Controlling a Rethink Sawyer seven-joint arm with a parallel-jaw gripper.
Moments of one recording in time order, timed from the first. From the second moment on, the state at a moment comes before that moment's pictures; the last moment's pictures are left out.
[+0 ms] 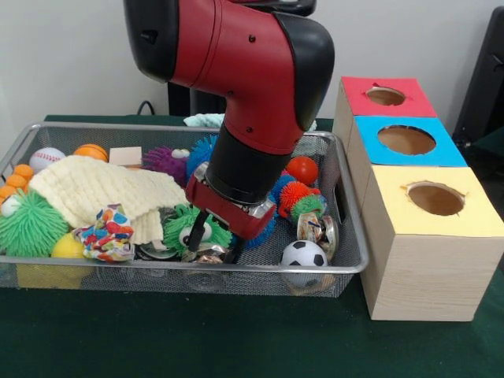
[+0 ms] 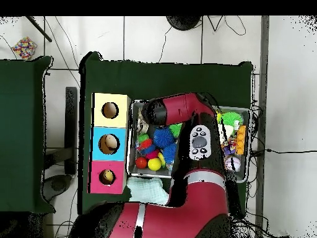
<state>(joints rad) -0.17 -0.31 -0.03 1.13 -0.47 0.71 2.46</state>
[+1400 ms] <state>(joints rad) -0.39 -0.71 0.08 1.40 -0.40 0.71 2.44</state>
